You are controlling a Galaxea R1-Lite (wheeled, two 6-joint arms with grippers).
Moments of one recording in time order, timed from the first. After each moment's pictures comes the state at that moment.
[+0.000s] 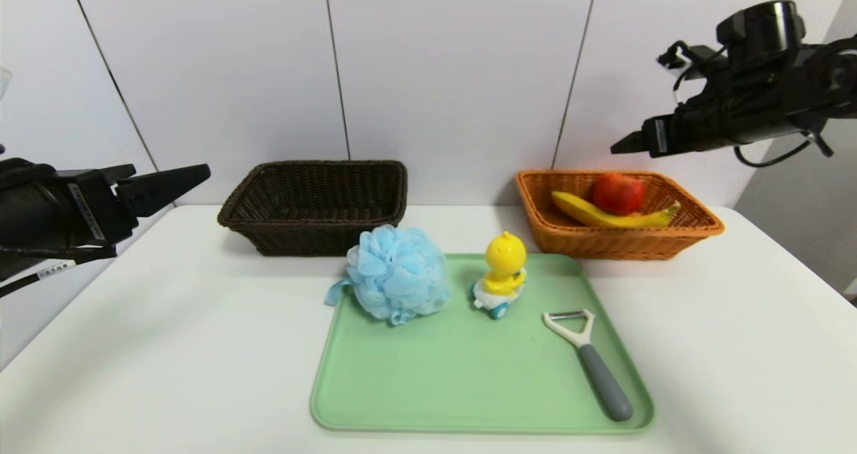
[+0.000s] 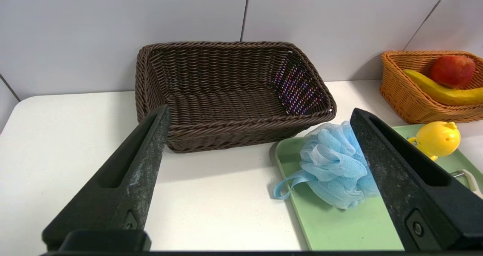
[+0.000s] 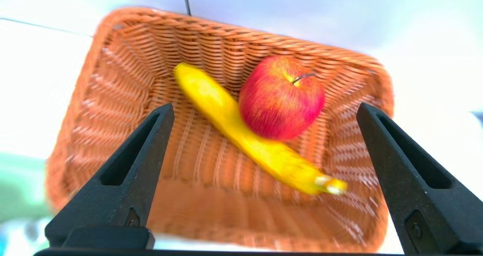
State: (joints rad) left arm -0.10 1.15 -0.71 -0.40 -0.17 -0.13; right arm 0.04 1.95 -1.84 0.42 0.02 -0.15
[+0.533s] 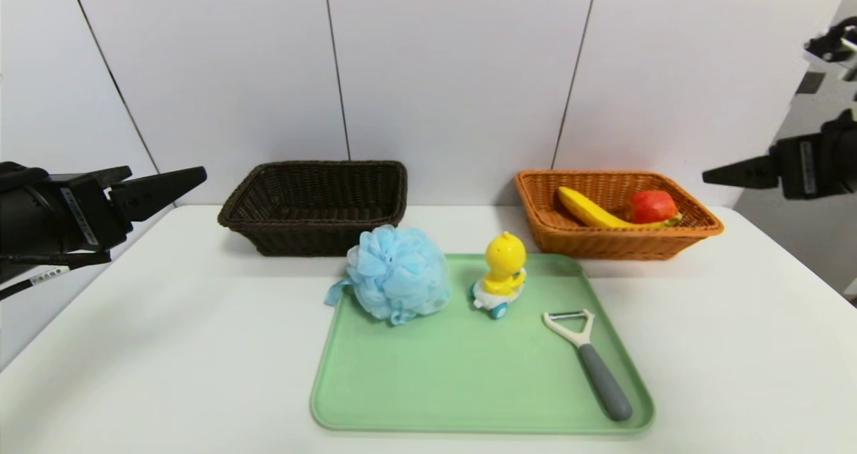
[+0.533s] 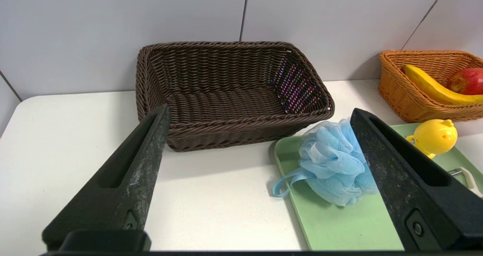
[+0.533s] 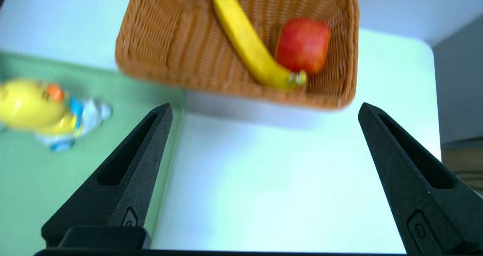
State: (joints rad) left arm -0.10 1.13 -0.70 -0.40 -0.17 -0.13; right arm 0.05 1.38 -1.29 0.42 0.01 -0.14
